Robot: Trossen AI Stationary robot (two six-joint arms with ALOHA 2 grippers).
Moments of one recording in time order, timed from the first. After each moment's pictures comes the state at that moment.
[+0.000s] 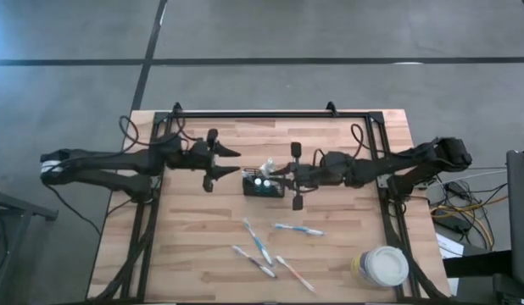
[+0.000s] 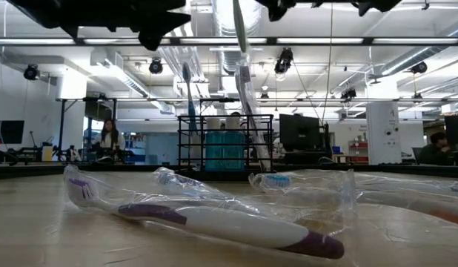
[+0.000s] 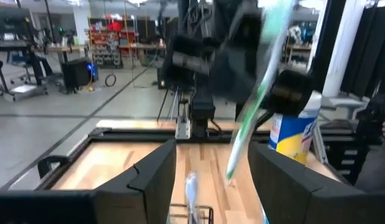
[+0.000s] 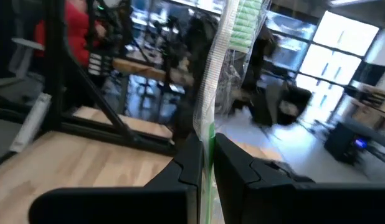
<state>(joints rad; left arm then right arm) 0.16 0.95 0.58 0.42 0.18 -0.03 0.09 1.42 0.86 0.57 0.07 -0.22</state>
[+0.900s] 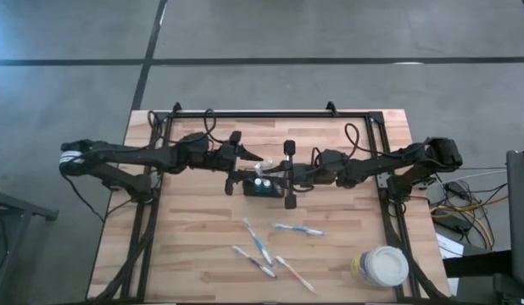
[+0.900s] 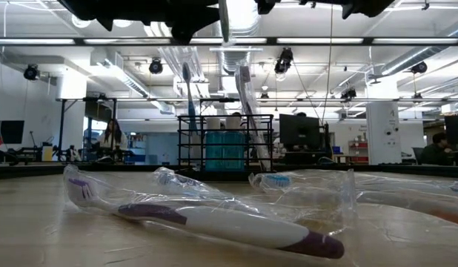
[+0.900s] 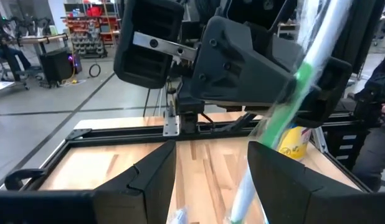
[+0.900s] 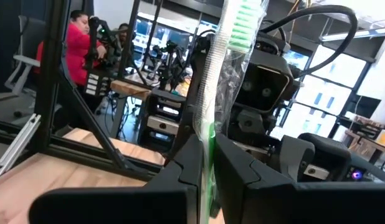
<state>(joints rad) 0.11 1.23 0.80 0.41 0.19 0.03 0.07 1.51 0.91 0.72 0.03 -0.28</state>
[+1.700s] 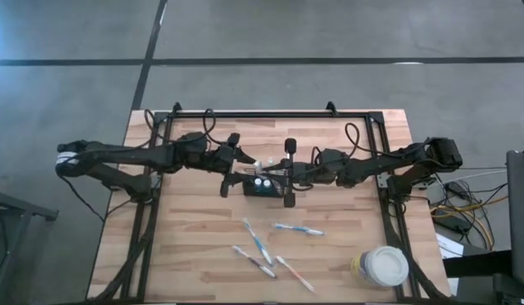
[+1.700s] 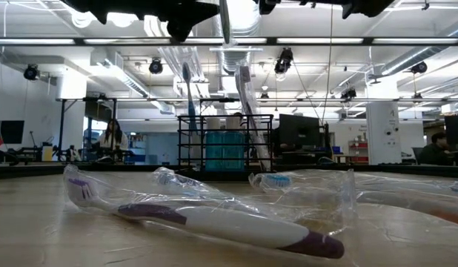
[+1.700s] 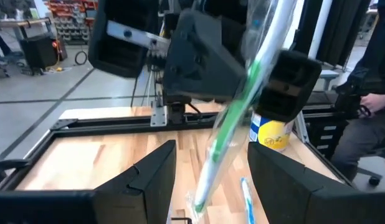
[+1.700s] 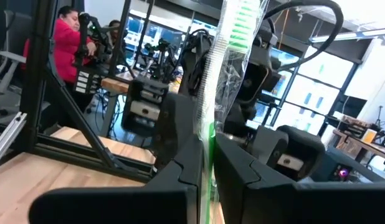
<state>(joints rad) 0.10 1.18 0.82 0.29 0.22 0.02 0.06 1.51 0.91 0.72 0.06 -0.30</state>
